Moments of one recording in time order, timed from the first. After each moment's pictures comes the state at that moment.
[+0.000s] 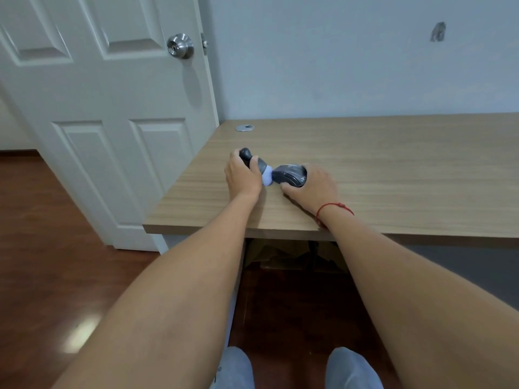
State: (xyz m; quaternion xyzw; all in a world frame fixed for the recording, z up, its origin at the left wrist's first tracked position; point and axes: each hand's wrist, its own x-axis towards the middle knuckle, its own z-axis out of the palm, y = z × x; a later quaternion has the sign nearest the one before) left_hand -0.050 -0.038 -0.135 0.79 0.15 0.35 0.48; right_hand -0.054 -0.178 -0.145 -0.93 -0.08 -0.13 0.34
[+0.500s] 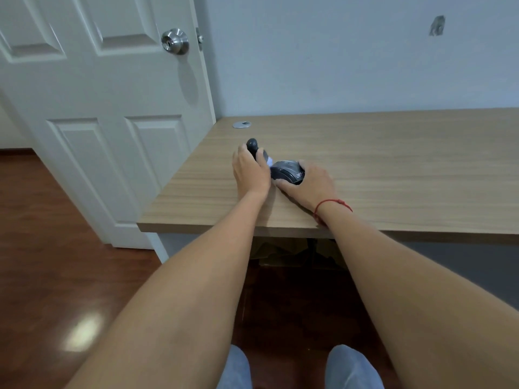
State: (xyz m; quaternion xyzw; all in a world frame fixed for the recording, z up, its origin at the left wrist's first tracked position) left_hand -0.046 -0.061 -0.133 0.79 0.12 0.38 0.45; right_hand -0.051 -0.181 -0.147 -0.93 -0.09 -0.13 0.34
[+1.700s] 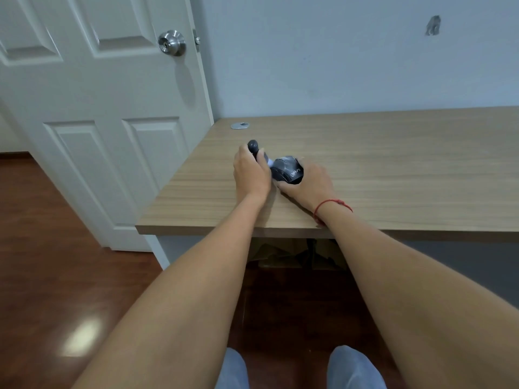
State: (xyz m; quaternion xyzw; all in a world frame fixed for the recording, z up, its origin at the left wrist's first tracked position) left_hand -0.050 -0.061 -0.134 0.81 0.09 0.37 0.45; right_hand -0.054 -0.182 -0.145 -0.90 -0.13 -0.14 0.40
